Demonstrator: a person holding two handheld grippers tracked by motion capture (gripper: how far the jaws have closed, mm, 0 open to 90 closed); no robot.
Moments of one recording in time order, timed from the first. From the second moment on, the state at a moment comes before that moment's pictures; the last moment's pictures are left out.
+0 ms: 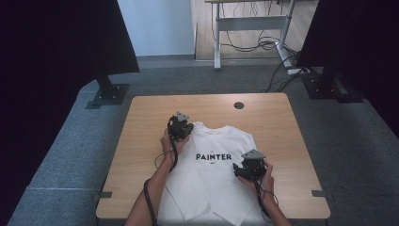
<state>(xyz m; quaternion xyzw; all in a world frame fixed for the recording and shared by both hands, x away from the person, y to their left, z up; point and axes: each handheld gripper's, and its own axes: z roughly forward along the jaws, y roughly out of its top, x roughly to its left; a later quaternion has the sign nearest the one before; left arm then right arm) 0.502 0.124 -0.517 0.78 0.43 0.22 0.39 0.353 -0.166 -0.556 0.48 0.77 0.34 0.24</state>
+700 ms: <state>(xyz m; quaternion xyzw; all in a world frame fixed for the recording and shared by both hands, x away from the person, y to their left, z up) 0.502 0.119 -0.514 0.78 0.42 0.22 0.39 0.433 -0.169 -0.533 0.49 0.78 0.34 0.22</state>
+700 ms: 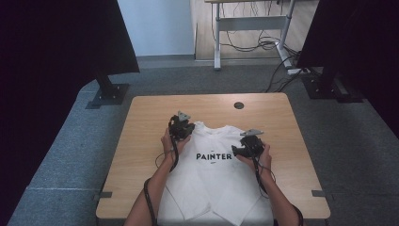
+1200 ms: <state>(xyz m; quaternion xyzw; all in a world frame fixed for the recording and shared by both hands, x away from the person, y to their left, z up) 0.504 0.115 -0.514 0.79 0.42 0.22 0.39 0.513 -0.167 -0.533 0.50 0.79 0.29 0.20</state>
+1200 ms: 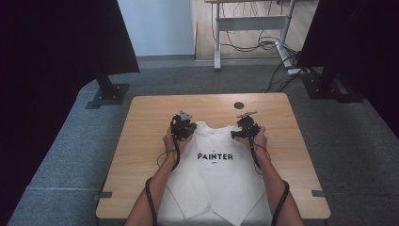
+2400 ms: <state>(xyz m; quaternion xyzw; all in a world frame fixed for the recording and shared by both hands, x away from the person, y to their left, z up) 0.498 0.115 -0.517 0.78 0.43 0.21 0.39 0.502 -0.160 -0.538 0.51 0.79 0.31 0.17</state>
